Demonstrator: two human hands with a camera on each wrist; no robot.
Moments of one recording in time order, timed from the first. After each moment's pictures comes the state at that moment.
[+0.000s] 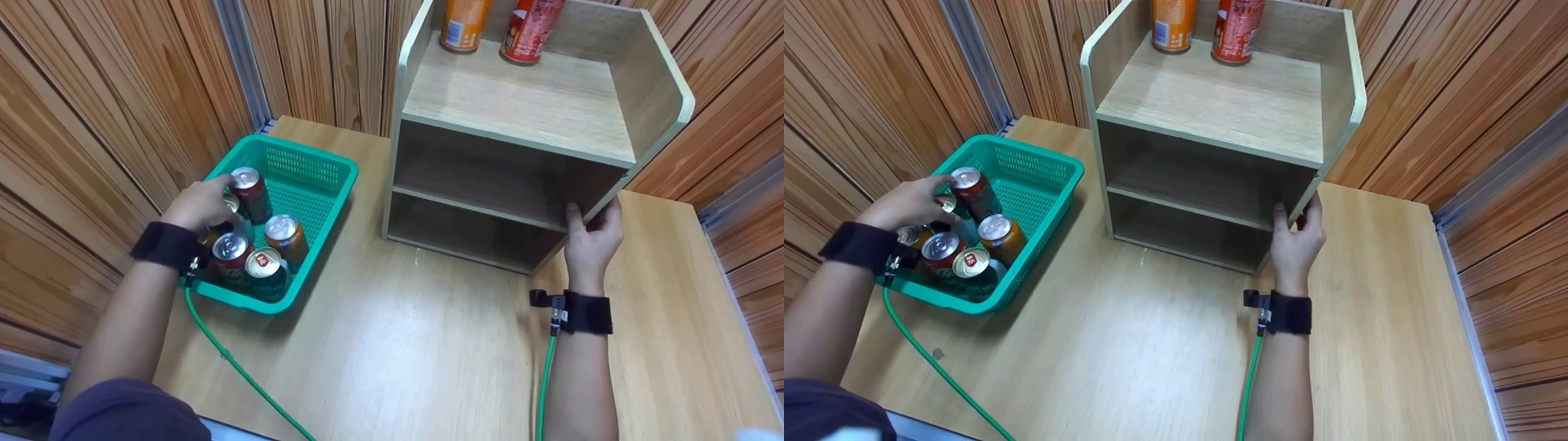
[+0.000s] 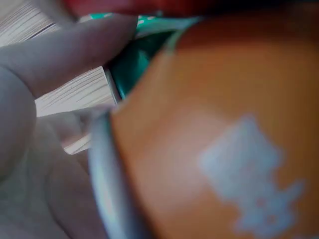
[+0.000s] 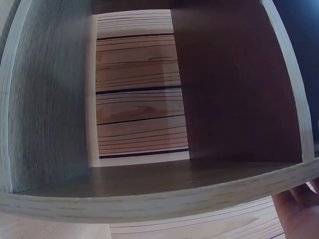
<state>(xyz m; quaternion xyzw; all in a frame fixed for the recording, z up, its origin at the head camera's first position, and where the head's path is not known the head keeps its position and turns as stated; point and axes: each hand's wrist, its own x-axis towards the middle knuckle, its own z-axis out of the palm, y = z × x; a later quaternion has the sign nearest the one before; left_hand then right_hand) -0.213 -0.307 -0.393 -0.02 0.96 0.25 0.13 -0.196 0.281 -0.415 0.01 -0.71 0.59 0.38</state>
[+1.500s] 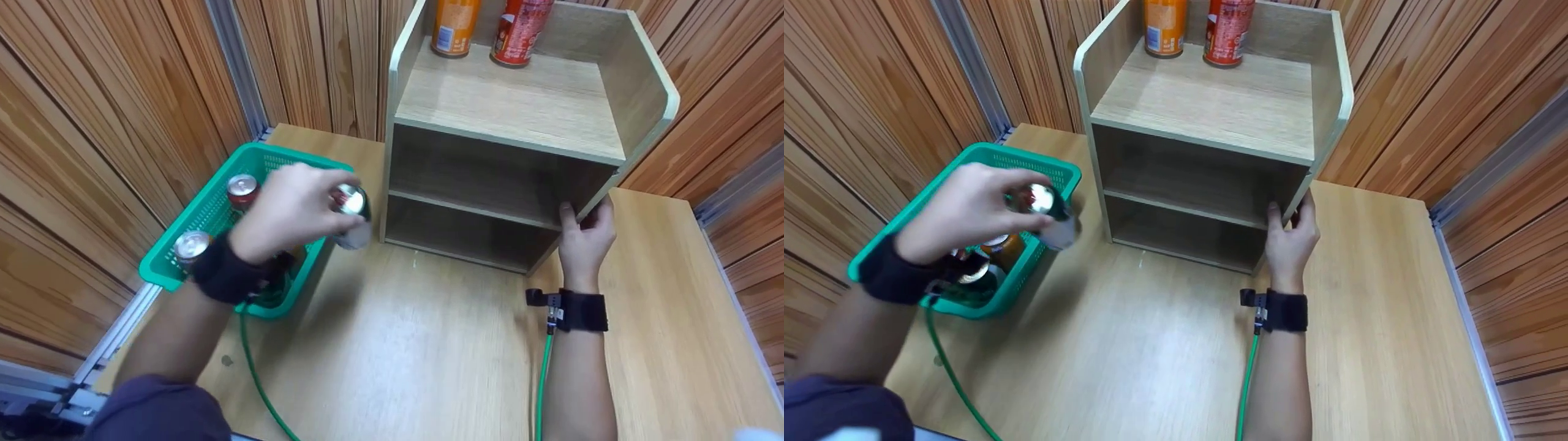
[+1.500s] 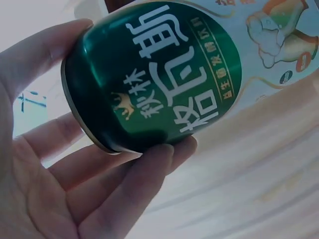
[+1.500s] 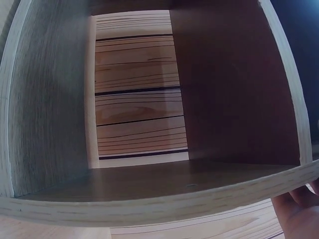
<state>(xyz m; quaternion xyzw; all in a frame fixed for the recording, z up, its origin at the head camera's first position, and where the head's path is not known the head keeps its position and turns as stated) -0.153 -0.133 -0.293 0.28 0.93 0.17 -0.15 -0.194 0.279 -0.416 0.00 -0.70 0.61 0.37</state>
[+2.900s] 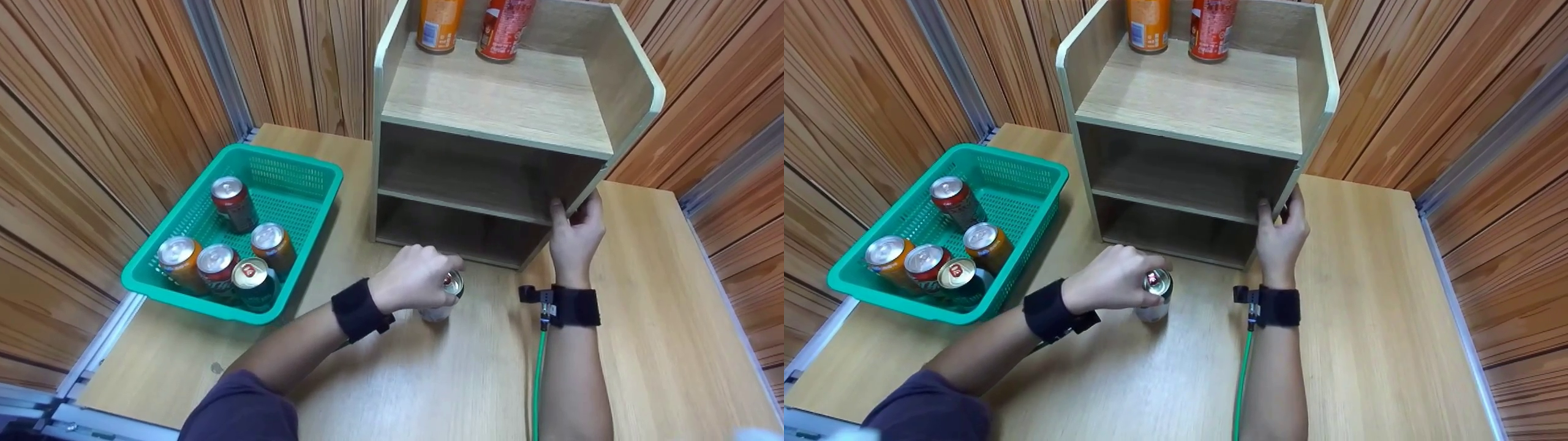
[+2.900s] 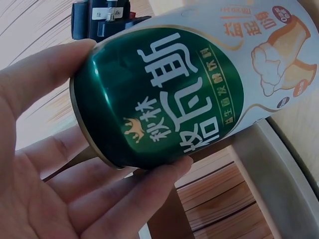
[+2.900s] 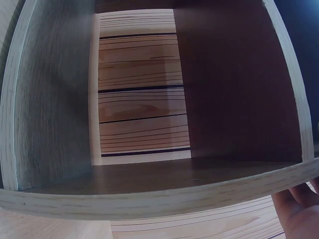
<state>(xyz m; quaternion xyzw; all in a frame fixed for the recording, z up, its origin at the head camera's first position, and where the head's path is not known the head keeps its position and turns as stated) -0.151 0.019 -0.417 0.41 0.90 0.16 -0.05 -0.194 0.281 -0.419 0.02 -0.71 0.59 0.38</state>
